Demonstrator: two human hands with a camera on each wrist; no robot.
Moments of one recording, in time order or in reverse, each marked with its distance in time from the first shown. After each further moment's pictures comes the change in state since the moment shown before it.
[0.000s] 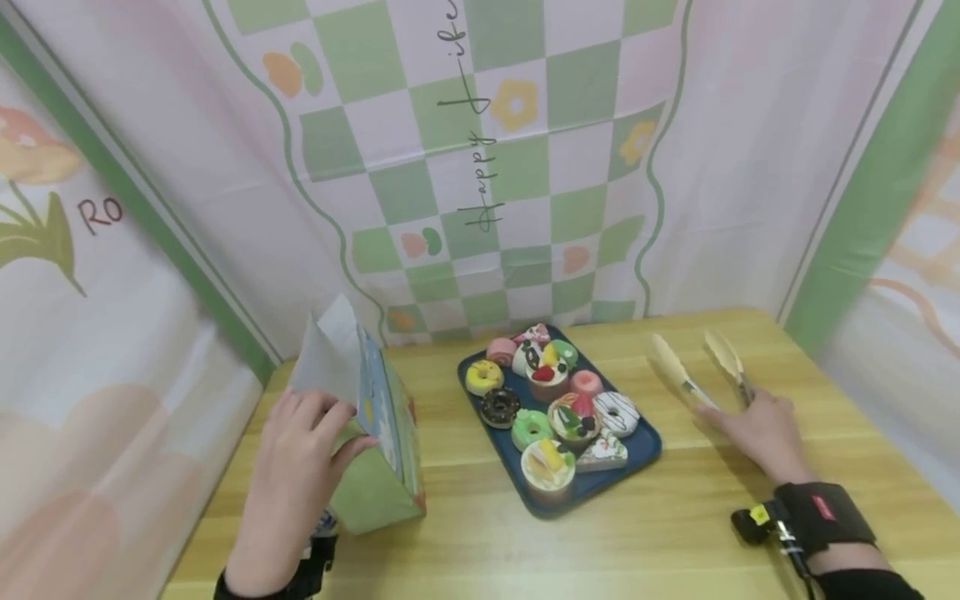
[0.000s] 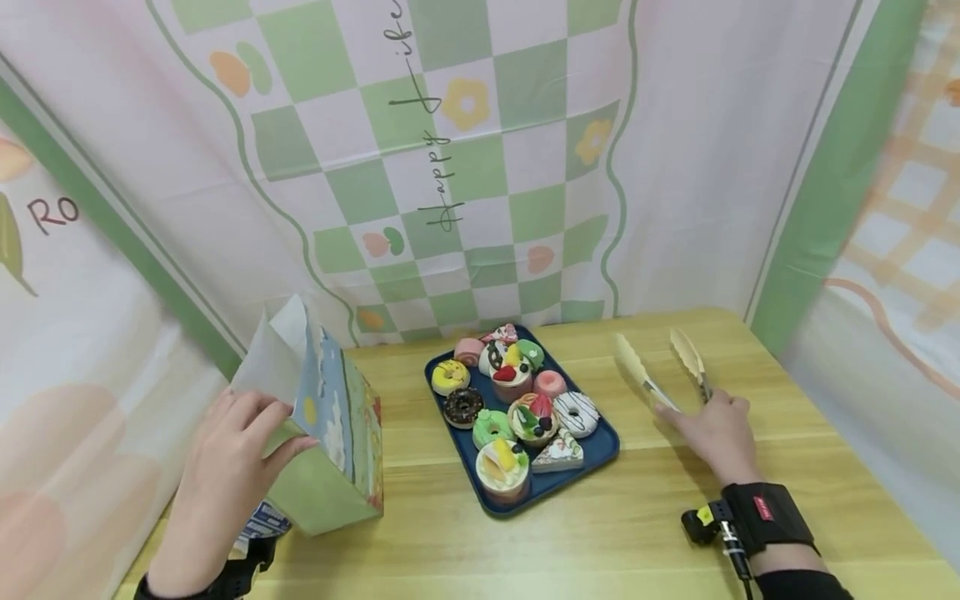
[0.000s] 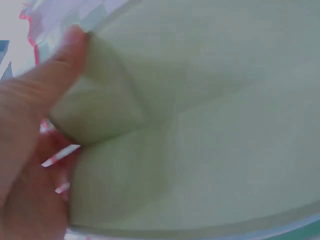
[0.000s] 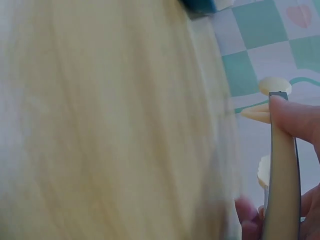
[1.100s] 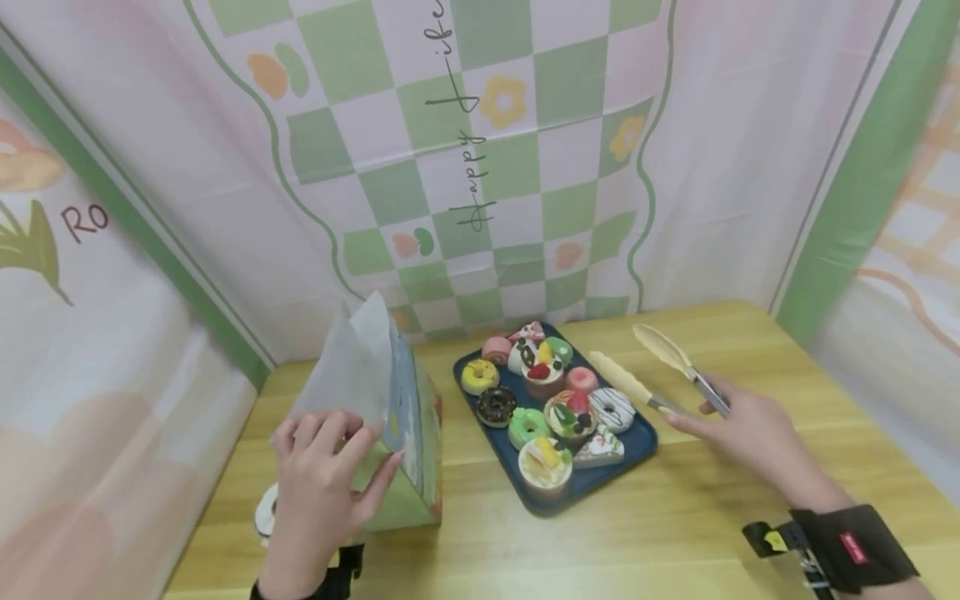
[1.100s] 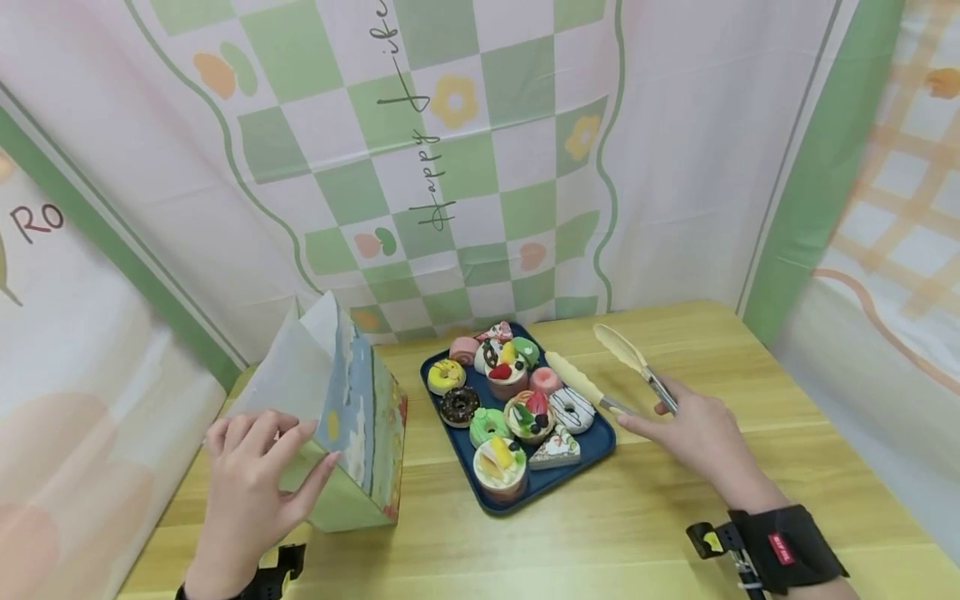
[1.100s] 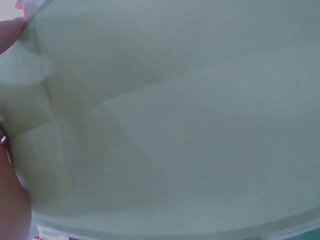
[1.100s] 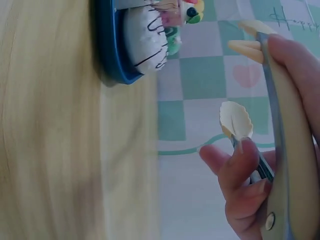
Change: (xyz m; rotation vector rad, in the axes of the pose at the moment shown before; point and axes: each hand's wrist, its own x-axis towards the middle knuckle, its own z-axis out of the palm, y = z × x) left_hand -0.007 0.016 0.028 -0.088 0.243 0.104; right_hand -0.044 -0.066 -0.024 -0.134 -0.079 -0.212
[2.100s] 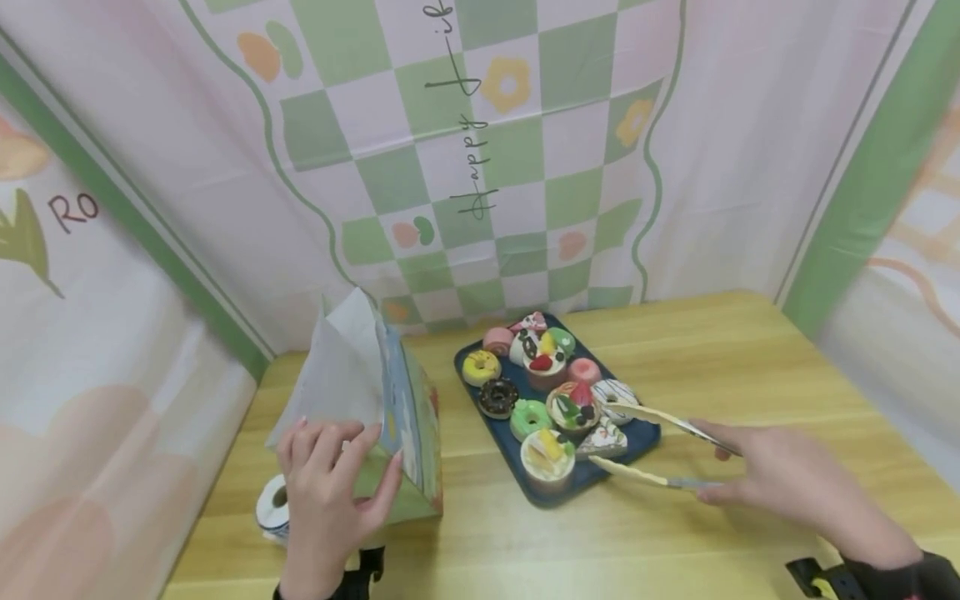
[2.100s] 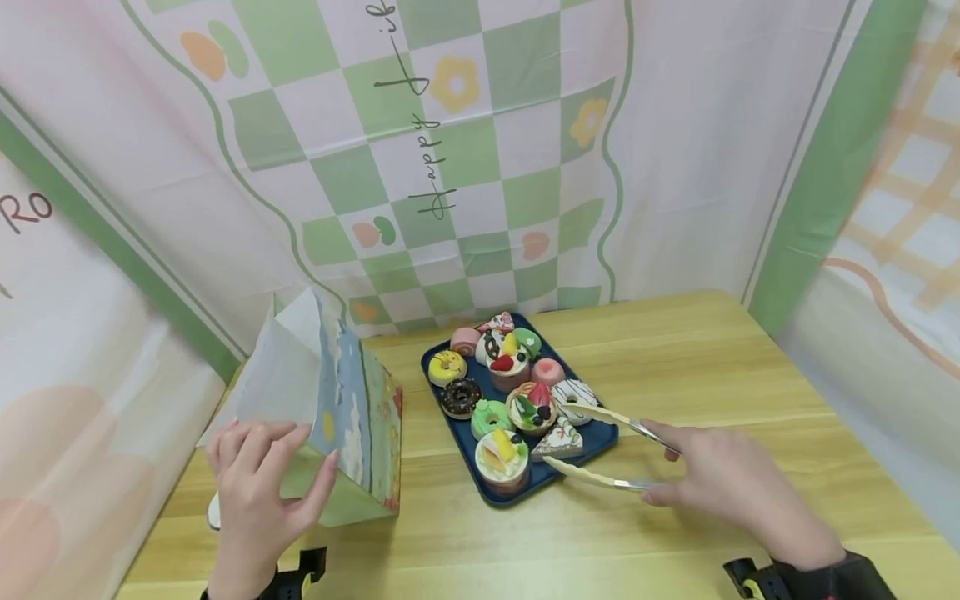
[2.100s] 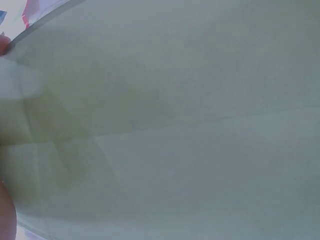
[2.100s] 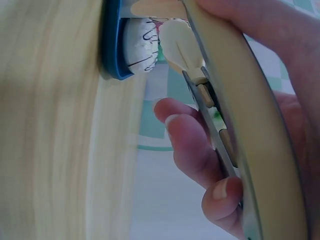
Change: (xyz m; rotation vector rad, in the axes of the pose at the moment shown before) left_hand -0.010 0.011 0.013 -0.048 0.209 -0.033; right_hand -0.047 -0.004 -0.002 -0.334 -0.090 -0.226
